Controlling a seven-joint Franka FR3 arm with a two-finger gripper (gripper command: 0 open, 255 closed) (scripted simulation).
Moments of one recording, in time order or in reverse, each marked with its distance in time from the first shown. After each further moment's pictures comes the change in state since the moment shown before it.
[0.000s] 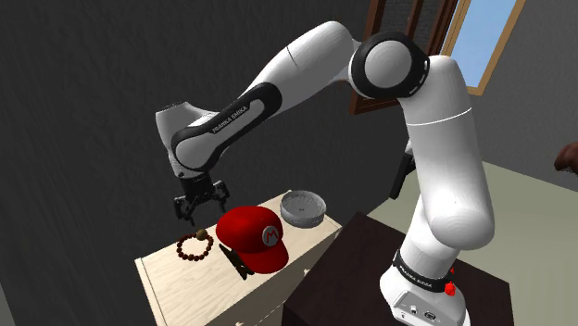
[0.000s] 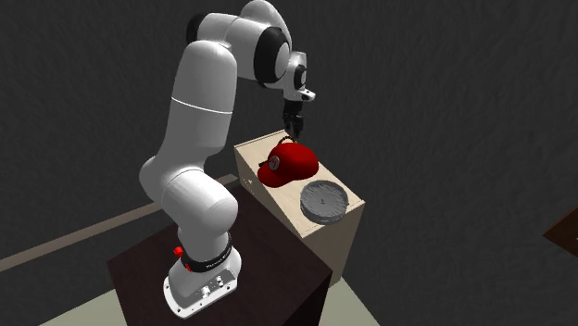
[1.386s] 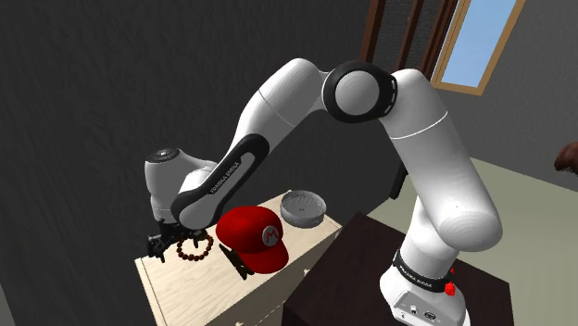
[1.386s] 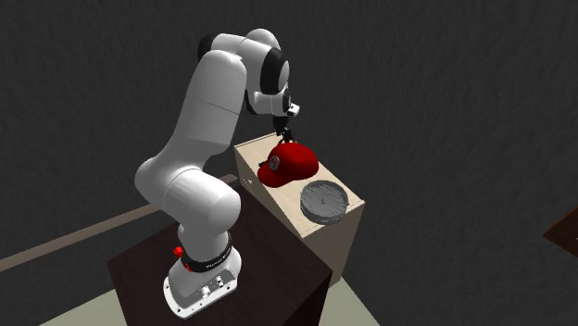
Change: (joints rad) arm 0.127 0.194 -0.032 0.001 -0.162 0.416 0.174
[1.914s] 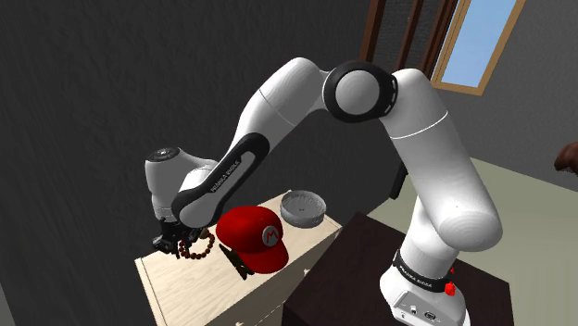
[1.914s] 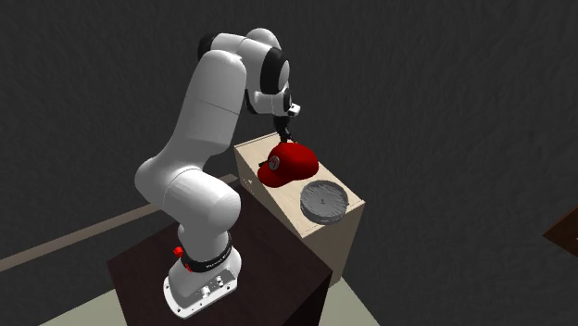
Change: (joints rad) arm -0.002 -0.004 -0.003 0.001 -0.001 -0.017 0.000
